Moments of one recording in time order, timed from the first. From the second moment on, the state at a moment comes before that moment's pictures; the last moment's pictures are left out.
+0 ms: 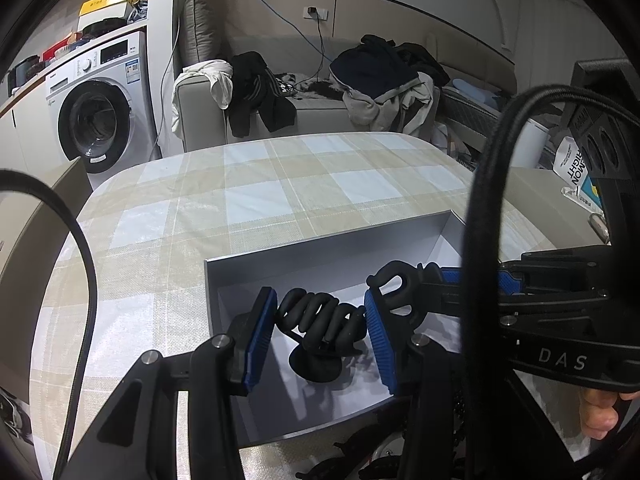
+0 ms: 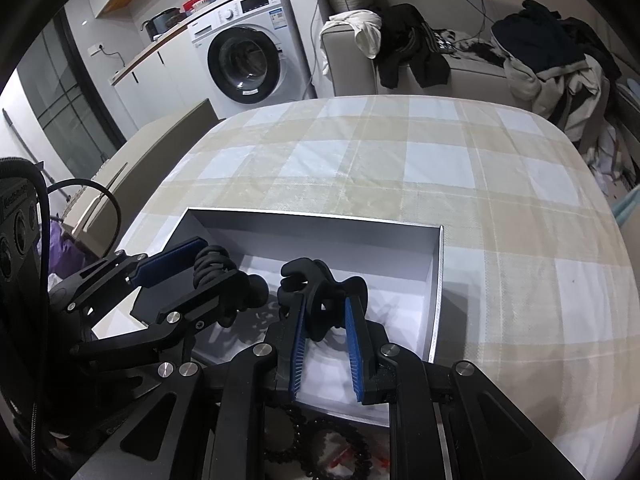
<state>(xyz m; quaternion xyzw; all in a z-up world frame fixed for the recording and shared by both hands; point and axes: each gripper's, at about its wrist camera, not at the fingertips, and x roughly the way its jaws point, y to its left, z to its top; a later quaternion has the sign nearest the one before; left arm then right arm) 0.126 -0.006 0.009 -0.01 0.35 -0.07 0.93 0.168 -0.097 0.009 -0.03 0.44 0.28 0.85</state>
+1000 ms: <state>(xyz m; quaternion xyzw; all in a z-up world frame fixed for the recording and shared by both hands) 0.125 -0.008 0.008 -0.02 0.36 -0.09 0.93 0.162 -0.108 0.016 -0.01 0.43 0.28 0.86</state>
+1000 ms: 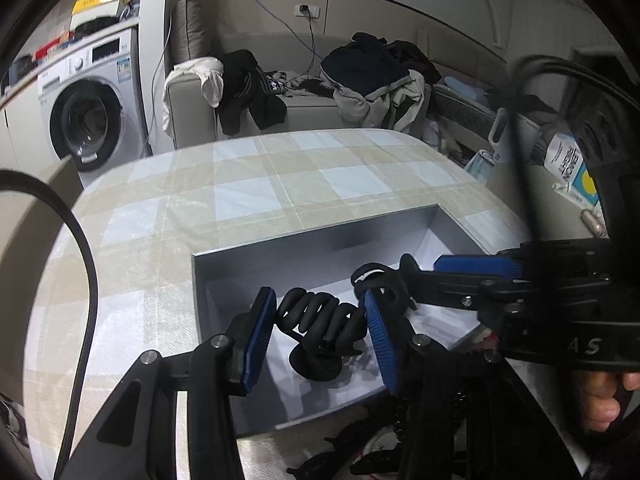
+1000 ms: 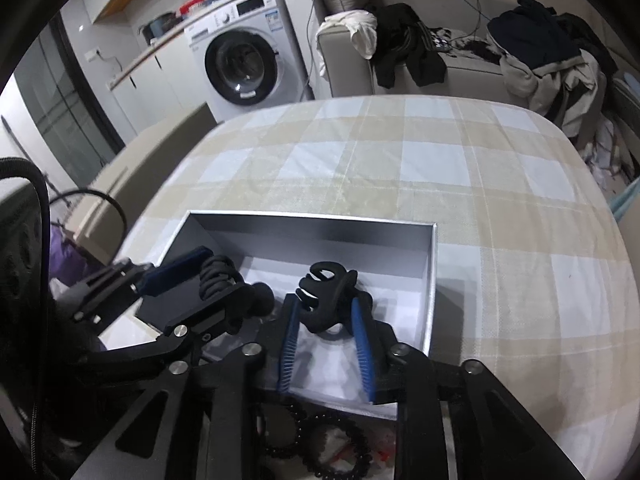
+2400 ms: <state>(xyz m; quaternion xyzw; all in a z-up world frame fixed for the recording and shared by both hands) 0.047 0.005 -0.009 -0.10 0.37 -0.03 0.92 0.090 -0.196 -0.022 0.15 0.44 0.36 0.81</state>
